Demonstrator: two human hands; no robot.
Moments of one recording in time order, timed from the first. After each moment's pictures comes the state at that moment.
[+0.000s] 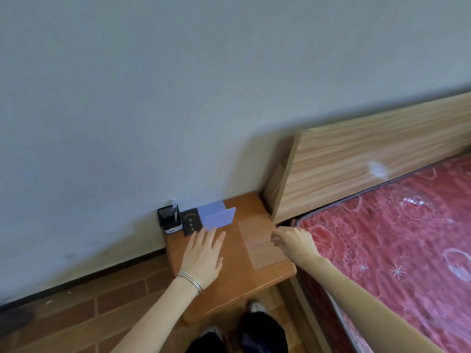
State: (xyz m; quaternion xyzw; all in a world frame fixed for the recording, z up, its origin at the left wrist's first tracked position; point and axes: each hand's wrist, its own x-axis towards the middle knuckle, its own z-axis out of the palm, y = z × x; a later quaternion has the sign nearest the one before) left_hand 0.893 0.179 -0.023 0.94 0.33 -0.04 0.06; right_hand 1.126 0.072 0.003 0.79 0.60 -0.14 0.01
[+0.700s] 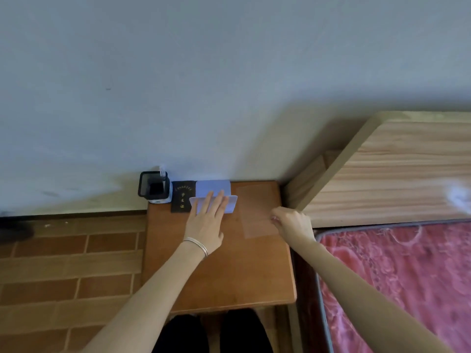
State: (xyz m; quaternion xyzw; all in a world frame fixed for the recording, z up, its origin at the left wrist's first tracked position) left_hand 1.010 0.244 -0.156 0.87 0.45 -0.16 0.08; right_hand 1.233 0.185 -0.158 0.73 0.66 -0.14 -0.06
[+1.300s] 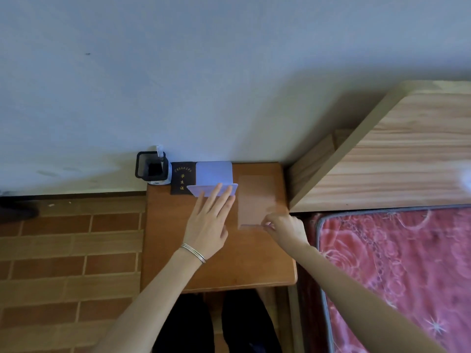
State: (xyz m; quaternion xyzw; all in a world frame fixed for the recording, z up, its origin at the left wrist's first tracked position) left_hand 1.003 0.212 -0.164 0.91 0.41 0.00 0.09; right_hand 1.215 0.157 -0.191 0.73 0.63 -0.26 0.03
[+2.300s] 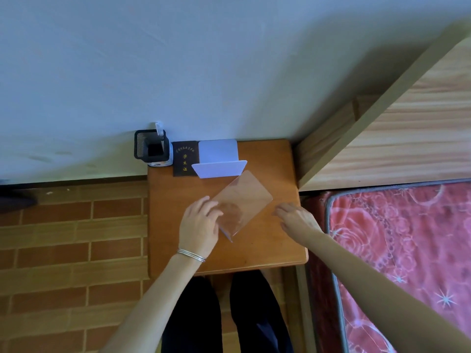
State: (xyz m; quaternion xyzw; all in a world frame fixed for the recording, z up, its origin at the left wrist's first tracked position) left_hand 0.963 0.180 -0.208 0.84 0.50 0.04 0.19; right_hand 1.220 0.126 -0.232 0.65 0.70 -0.27 0.15
